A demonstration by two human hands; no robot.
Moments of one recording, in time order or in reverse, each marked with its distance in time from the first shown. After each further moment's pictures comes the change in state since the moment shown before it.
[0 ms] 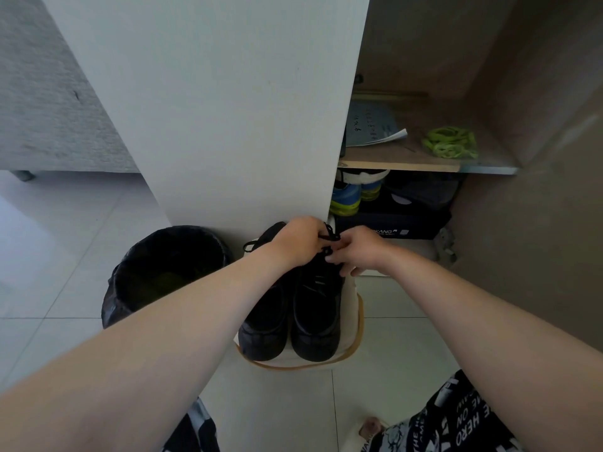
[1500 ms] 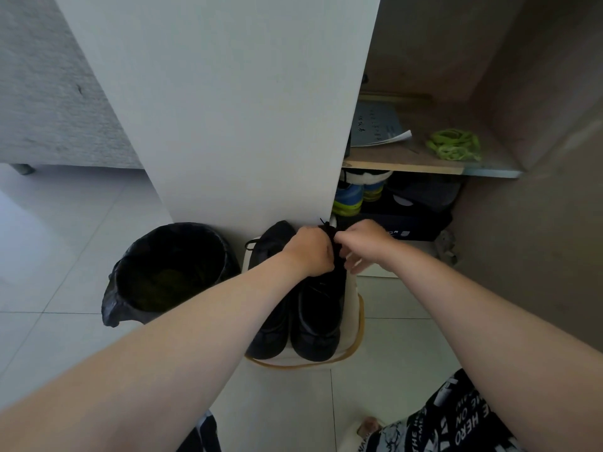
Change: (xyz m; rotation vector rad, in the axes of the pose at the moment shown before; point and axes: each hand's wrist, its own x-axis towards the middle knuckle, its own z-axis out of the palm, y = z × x) left_hand -0.011 0.011 0.016 0.154 -0.063 -0.037; right_hand -0.003 -0.016 -0.005 0.102 0.138 0.098
